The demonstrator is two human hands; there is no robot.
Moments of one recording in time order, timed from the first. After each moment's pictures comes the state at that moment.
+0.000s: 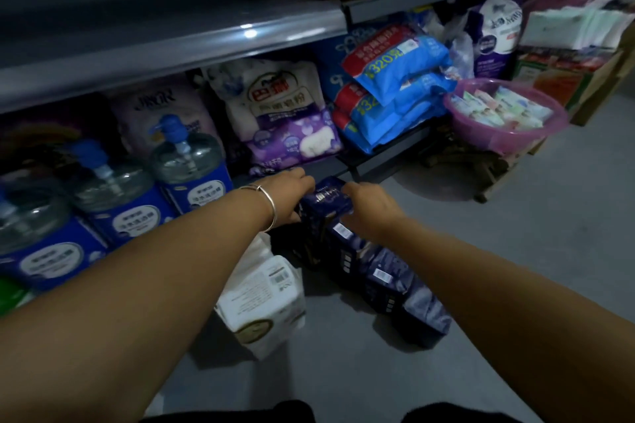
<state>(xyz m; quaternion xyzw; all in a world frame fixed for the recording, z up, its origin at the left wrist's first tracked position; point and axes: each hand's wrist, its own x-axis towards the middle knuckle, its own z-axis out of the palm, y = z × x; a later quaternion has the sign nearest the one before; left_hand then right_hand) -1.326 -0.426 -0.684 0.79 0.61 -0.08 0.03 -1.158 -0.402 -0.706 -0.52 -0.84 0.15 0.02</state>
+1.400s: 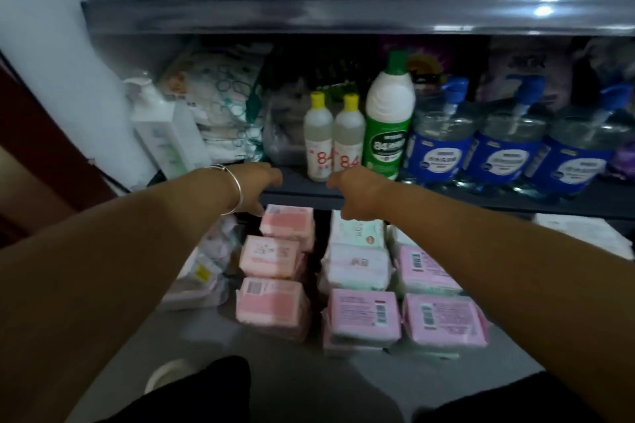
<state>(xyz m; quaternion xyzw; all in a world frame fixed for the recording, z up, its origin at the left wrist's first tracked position) -1.703 -0.915 -0.683 0.45 0.87 -0.12 0.14 -1.574 -0.760 -0.682 -0.06 -0.99 0.07 -0.12</state>
